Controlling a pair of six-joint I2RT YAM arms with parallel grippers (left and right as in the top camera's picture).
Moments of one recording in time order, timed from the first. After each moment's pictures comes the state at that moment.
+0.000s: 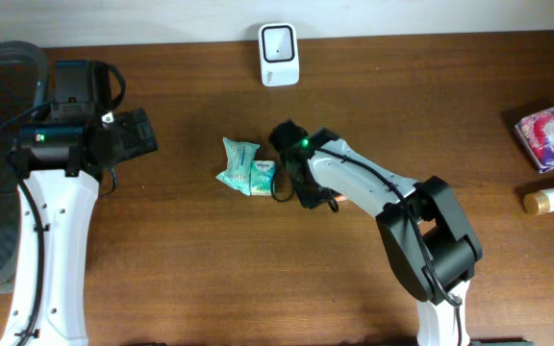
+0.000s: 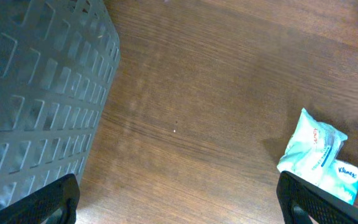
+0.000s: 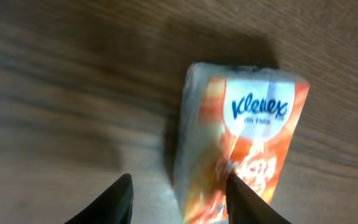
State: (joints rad) left arm 0.01 1.50 1.60 -1.14 -0.22 -0.27; right arm 0.58 2.08 1.46 -0.96 0.30 0.25
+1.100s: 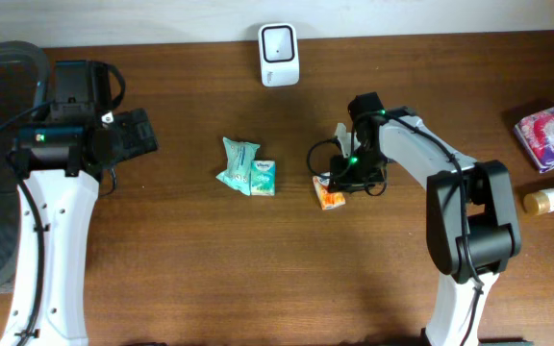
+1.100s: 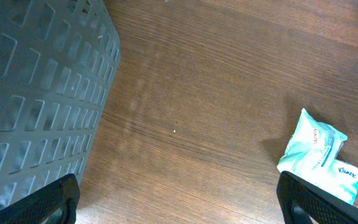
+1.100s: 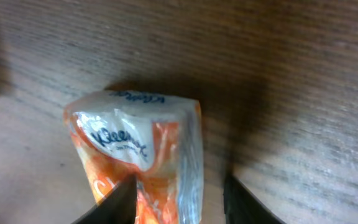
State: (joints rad) left arm 0.01 1.50 1.60 -1.14 -0.22 -0.27; right arm 0.22 2.08 1.42 -0.92 -0.34 0.06
